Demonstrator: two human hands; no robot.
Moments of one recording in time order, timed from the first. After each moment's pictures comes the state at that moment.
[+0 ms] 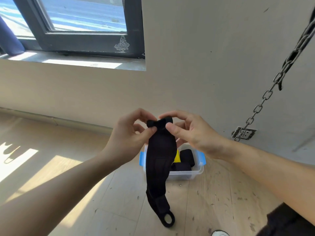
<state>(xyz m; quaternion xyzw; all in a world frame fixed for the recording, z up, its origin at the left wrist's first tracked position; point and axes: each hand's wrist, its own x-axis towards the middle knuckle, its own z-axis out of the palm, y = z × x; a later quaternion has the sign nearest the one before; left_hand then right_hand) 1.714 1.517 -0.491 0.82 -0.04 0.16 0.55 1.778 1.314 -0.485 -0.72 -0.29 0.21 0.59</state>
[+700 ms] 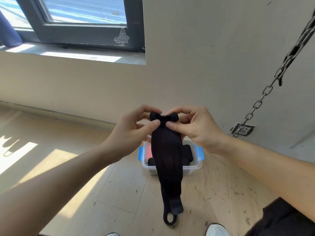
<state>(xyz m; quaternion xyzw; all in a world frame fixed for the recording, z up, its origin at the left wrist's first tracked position) 1.710 1.513 -0.491 0.78 -0.04 0.06 0.62 1.776 1.314 -0.490 -0.71 -0.27 0.13 0.64</state>
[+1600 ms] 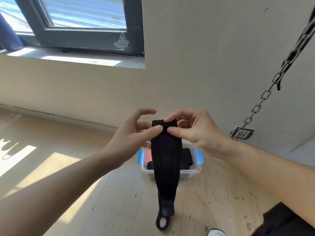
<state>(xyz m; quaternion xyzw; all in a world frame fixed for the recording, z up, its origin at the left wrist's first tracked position) 1.708 1.508 -0.488 0.74 0.00 0.00 0.67 1.783 1.308 -0.492 -0.72 -0.30 0.11 0.61</state>
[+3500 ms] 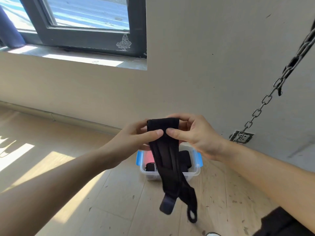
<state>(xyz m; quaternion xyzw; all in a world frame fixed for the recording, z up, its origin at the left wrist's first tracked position) 1.712 1.519 -0.490 0.76 -0.02 -0.09 0.64 1.784 1.310 -0.492 -0.69 -0.26 0.21 0.65</state>
